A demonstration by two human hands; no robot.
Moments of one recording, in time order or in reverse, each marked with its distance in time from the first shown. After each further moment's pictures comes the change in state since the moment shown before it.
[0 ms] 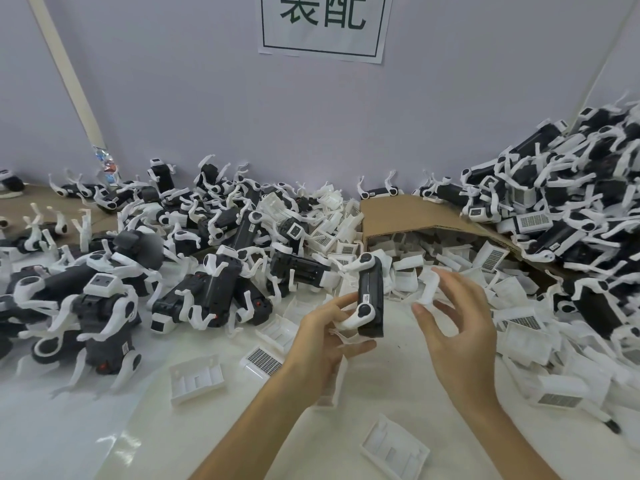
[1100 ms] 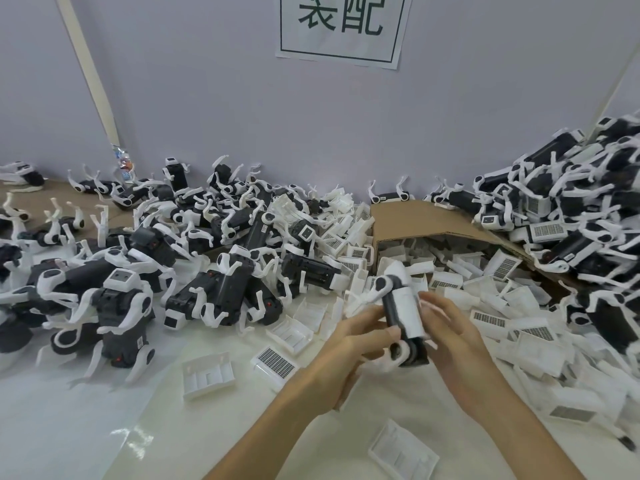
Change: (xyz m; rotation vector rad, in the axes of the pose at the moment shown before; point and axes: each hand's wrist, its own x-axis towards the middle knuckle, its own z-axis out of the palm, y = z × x) left_hand -0.008 -0.009 0.007 0.342 -0.202 0.078; right_hand 0.007 -0.001 0.001 0.653 -0.306 0.687
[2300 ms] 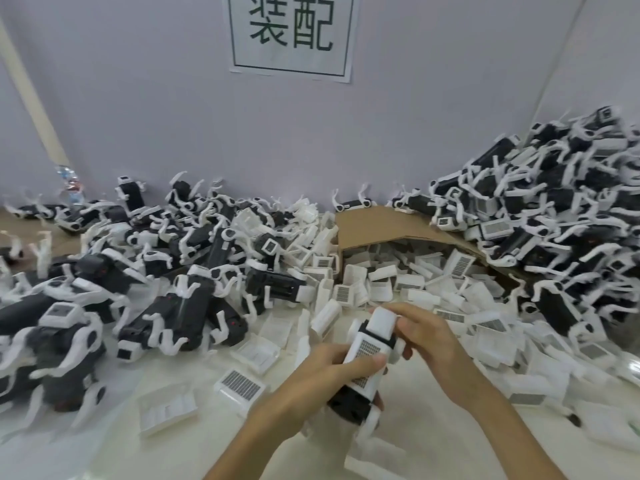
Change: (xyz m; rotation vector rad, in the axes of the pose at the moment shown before) left_hand -0.010 0.017 0.011 0.218 -0.143 -0.221; right_hand 0.003 -0.020 -0.025 -0.381 -0.279 -0.188
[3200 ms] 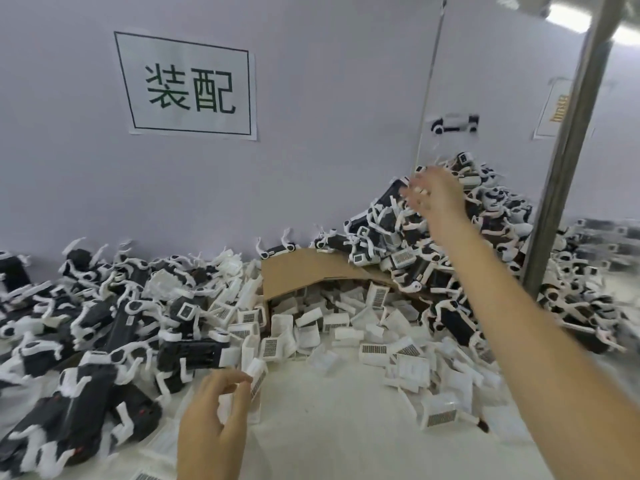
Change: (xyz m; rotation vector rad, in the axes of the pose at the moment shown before) left_hand 0.016 -0.009 -0.005 0.369 0.841 0.449; right_hand 0.102 -0.168 -0.160 0.107 0.855 -0.119
